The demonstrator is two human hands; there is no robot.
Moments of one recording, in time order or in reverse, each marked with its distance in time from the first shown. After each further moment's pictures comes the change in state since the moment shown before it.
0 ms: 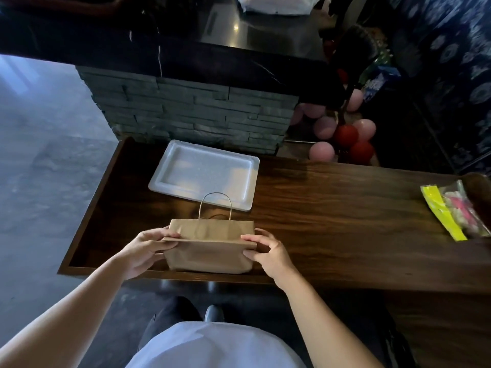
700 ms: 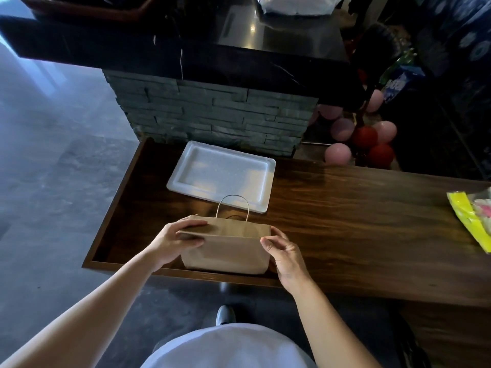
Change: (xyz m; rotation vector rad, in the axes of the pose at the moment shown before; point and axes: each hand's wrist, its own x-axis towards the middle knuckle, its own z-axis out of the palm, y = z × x) left_hand -0.009 0.020 0.029 0.442 0.078 0.251; right_hand 0.010 0.005 0.017 0.503 0.110 0.004
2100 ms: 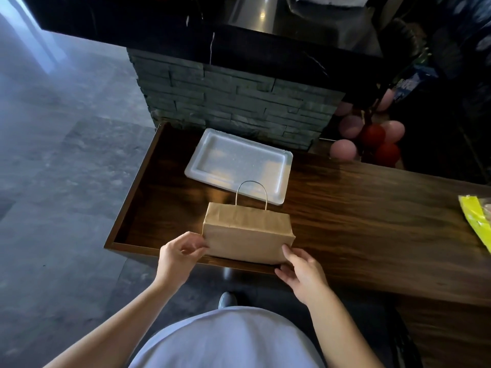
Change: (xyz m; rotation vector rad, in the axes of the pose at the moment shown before) left_hand -0.061 -0.052 0.006 0.263 0.408 0.096; right_hand -0.043 0.005 0.016 0.091 0.297 0.480
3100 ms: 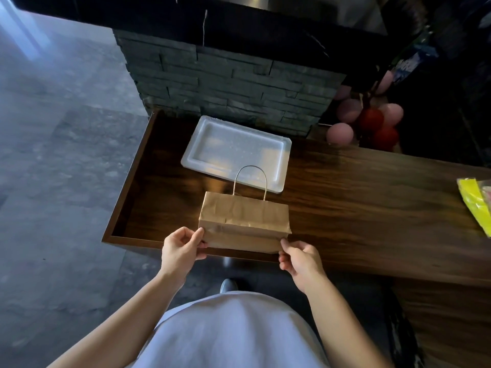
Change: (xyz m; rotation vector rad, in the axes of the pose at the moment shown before) left_hand -0.003 0.016 0.010 -0.391 0.033 -0.452; right_hand -0.002 0.005 0.002 -0.197 0.075 -0.057
